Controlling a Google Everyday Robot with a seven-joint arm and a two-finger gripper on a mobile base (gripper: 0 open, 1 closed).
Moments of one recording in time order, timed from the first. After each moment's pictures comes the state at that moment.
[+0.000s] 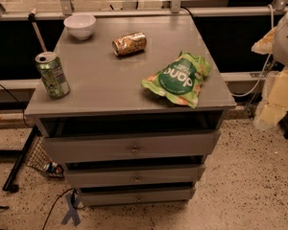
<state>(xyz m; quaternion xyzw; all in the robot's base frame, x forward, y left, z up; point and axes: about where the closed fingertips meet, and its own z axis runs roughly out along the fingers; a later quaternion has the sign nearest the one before) 0.438 -0.217 0.977 -0.60 0.78 -0.04 0.16</state>
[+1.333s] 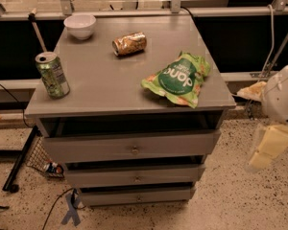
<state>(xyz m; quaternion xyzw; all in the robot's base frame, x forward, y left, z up) 0.412 -0.214 0.887 -0.62 0.76 0.04 0.19</state>
